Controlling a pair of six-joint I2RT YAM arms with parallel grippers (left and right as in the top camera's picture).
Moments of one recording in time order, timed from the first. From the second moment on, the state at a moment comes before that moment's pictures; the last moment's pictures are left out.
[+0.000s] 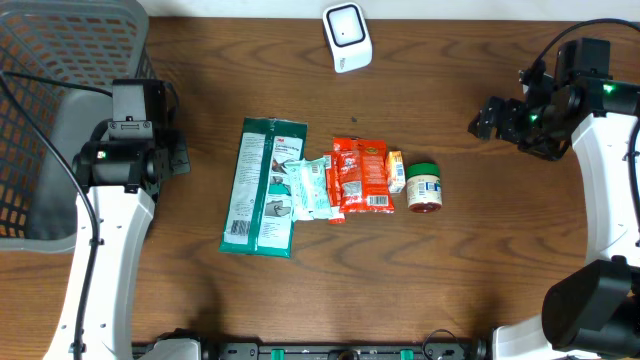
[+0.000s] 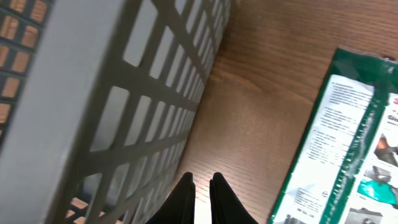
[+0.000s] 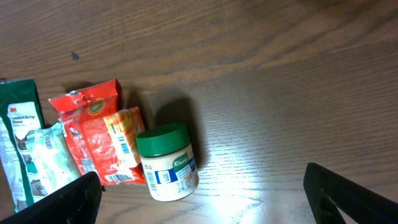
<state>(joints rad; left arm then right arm) 0.01 1.35 1.27 -0.98 -0.30 -0.14 -0.15 1.69 1.56 -1.14 -0.26 0.14</state>
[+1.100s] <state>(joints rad) 0.10 1.42 1.27 -0.52 -0.06 -0.06 -0.15 1.69 1.56 -1.14 -0.26 0.14</state>
